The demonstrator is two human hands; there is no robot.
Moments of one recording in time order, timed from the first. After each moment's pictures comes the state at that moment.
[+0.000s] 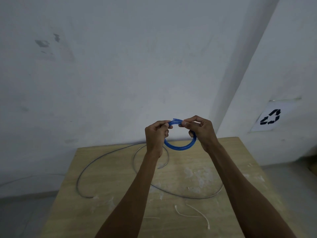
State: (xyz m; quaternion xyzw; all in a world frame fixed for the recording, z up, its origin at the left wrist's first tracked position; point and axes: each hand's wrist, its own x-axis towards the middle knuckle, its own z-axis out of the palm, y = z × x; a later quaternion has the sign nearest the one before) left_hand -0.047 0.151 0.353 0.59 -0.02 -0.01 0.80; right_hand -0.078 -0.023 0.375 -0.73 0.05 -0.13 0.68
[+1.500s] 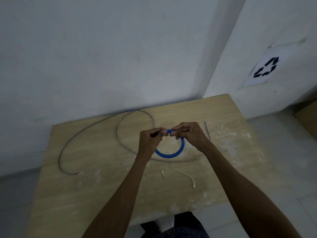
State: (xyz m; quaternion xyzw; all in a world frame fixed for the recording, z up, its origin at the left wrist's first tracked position) left_hand -0.079 0.109 0.208 0.72 -0.05 -0.12 0.68; right_hand -0.112 -0.084 0.217 -0.71 0.07 0.02 0.70
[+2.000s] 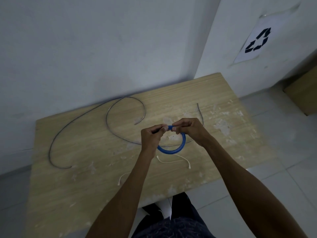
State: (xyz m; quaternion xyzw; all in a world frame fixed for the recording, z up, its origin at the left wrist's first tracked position) left_hand -0.117 0.081 0.172 0.69 0.06 -0.19 0.70; right_hand -0.159 -0.103 0.183 -0.70 0.14 0.05 0.69
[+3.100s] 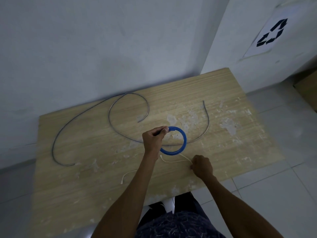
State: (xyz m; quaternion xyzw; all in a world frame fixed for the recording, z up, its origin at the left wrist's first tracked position) left_hand -0.113 0.081 0.150 0.70 0.13 -0.18 0.68; right_hand -0.259 -0.085 0.040 -0.86 0.35 0.23 0.28
